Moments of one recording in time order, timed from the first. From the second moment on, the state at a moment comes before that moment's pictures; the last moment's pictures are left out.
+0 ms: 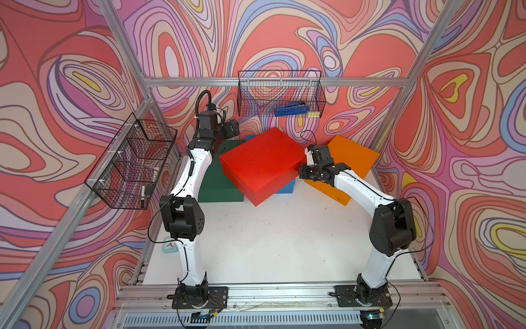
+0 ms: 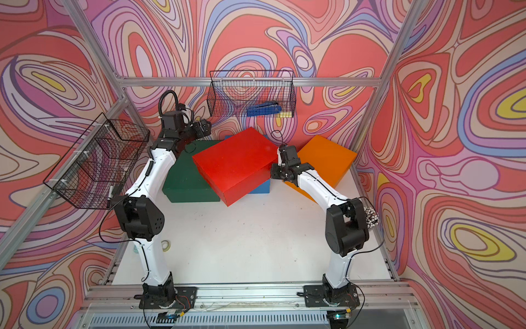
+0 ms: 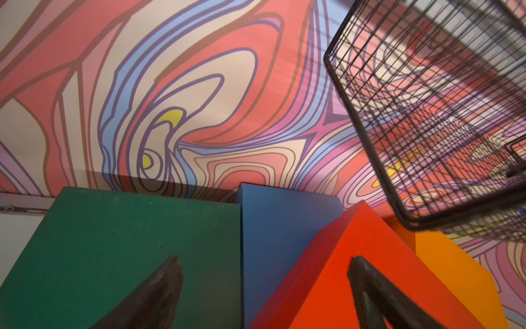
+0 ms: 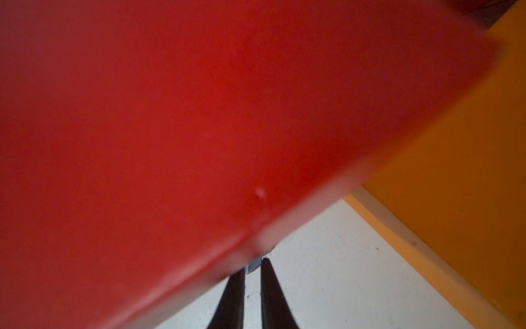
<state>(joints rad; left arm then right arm) -0.10 2.03 2.09 -0.39 0.14 -0.39 0.34 1.85 1.55 -0.46 -0.10 0.33</state>
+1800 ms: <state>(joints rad) -0.14 1.57 1.44 -0.15 0.22 -0.74 0.24 1.85 1.52 -0.30 -0.35 0.49</state>
